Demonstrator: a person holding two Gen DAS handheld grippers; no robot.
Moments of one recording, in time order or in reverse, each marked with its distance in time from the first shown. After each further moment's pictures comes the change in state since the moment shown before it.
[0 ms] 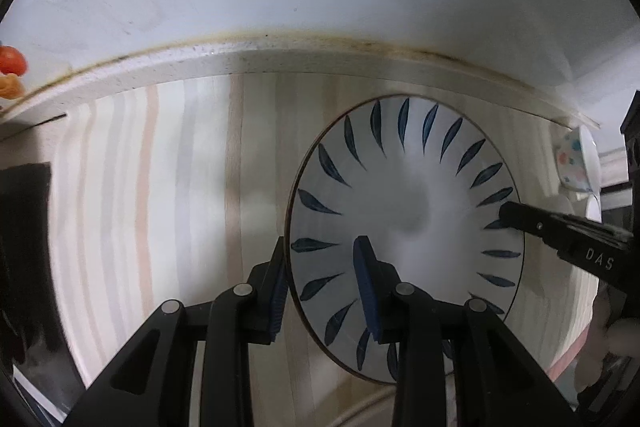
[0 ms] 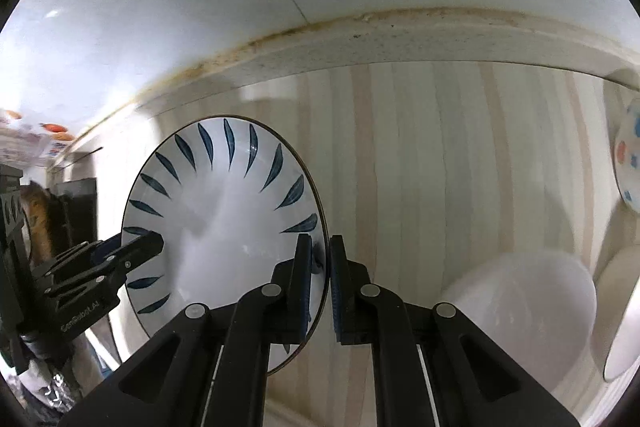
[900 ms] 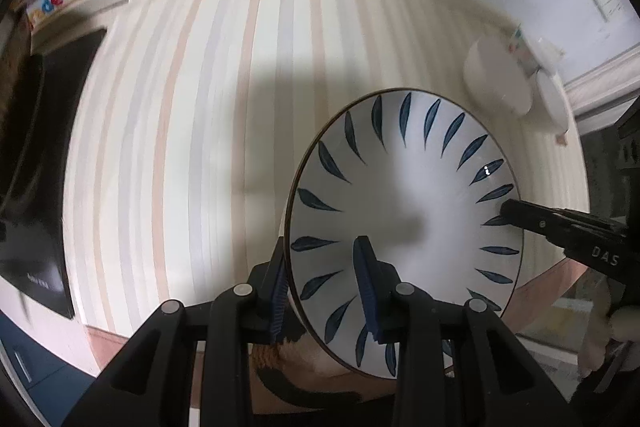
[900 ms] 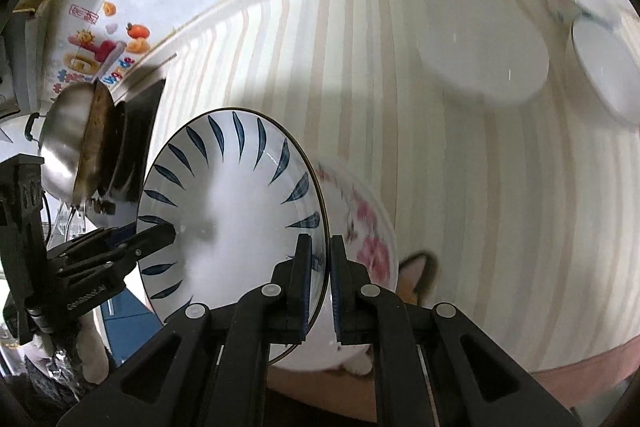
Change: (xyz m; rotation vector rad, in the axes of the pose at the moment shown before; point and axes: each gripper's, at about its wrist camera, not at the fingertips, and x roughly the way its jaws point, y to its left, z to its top) left arm -0.056 -0.014 -0.186 -0.009 0.045 -0.005; right arm -0.075 0.005 -0.223 -0.058 0.004 0.098
